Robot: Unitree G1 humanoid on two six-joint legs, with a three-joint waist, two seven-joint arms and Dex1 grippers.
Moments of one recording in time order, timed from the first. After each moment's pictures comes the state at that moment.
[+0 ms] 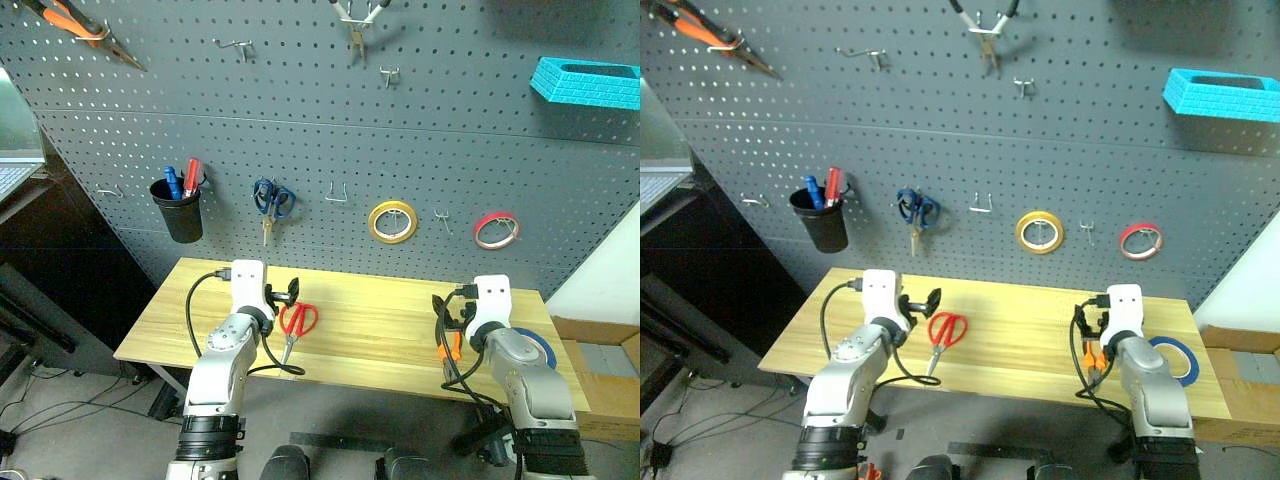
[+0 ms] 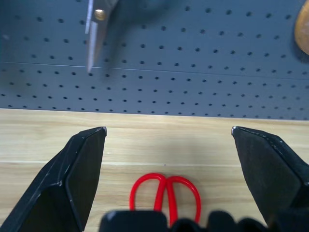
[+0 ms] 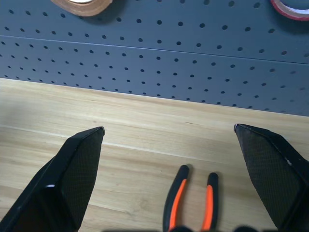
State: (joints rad) left arm -0.18 0.11 0.09 -0.07 -0.12 0.53 -0.15; right arm -0.10 -0.22 -0.12 -0.12 0.14 0.59 0.17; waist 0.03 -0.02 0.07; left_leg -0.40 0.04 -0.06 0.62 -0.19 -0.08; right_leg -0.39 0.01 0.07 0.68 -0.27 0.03
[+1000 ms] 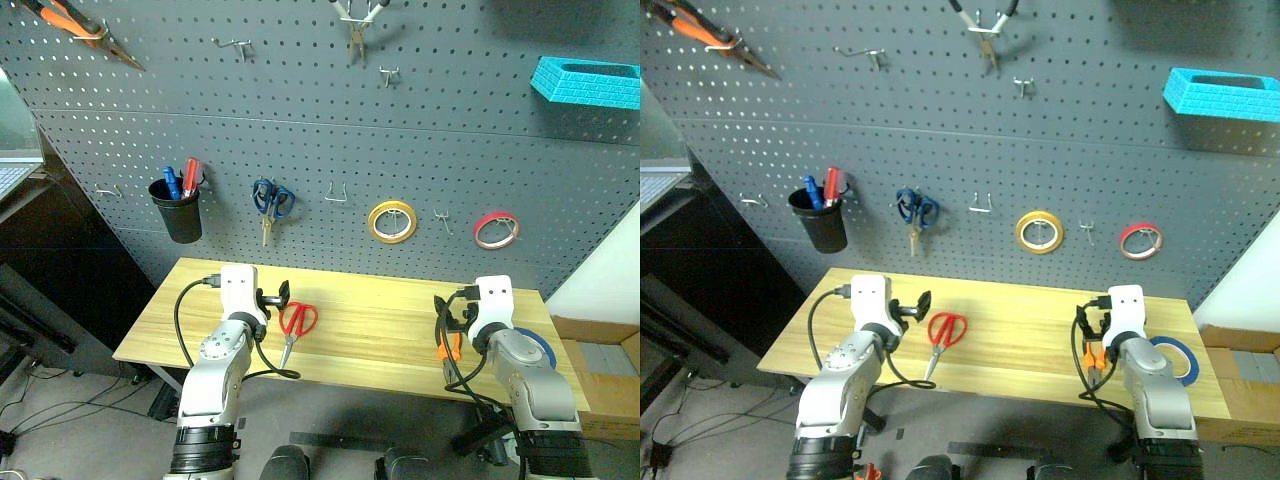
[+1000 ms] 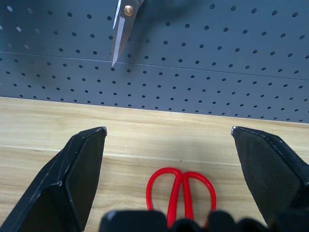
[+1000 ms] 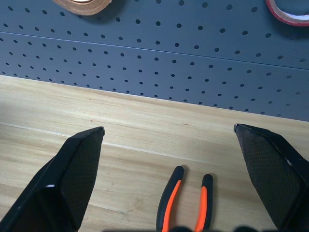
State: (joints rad) left arm -0.14 0.11 0.11 -0.12 -0.12 0.54 -0.12; right arm -0.09 -0.24 -0.12 -0.12 0.14 0.58 0.19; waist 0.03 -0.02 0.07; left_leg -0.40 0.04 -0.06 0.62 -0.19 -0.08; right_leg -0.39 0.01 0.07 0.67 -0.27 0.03
